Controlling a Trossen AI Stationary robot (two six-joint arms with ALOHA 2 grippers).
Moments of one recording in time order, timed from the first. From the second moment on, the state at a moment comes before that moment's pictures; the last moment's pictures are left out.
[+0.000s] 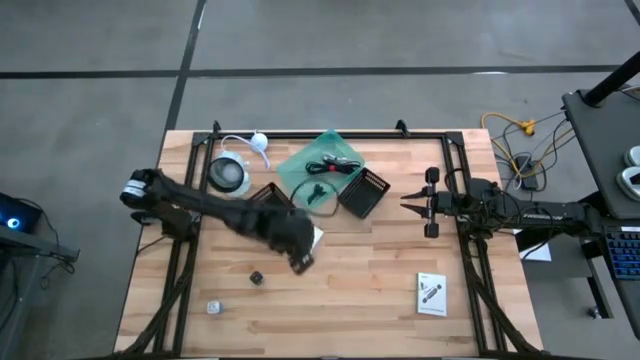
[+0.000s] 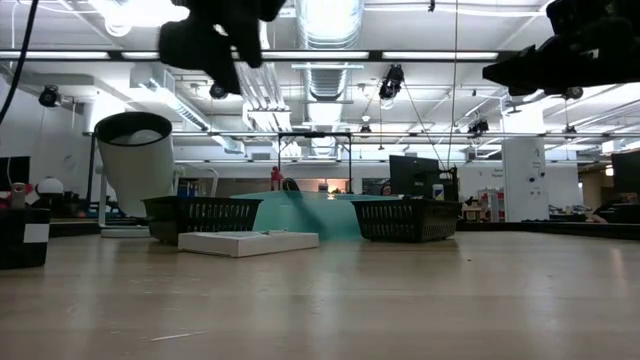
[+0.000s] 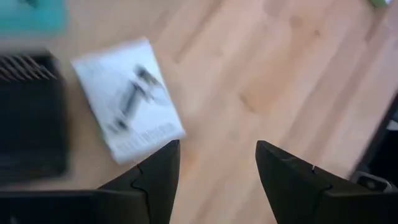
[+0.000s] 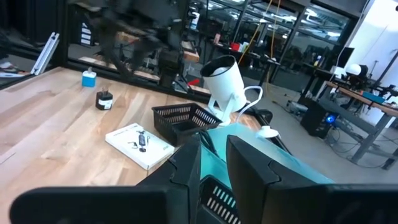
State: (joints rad) left arm -0.27 1.62 1.43 -0.91 -0.09 -0.92; right arm -0.14 0.32 0.16 0.11 -0.08 -0.26
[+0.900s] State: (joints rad) left arm -0.46 1.75 1.33 -1.08 0.05 -1.46; right arm -0.14 0.32 0.16 0.11 -0.08 -0.27
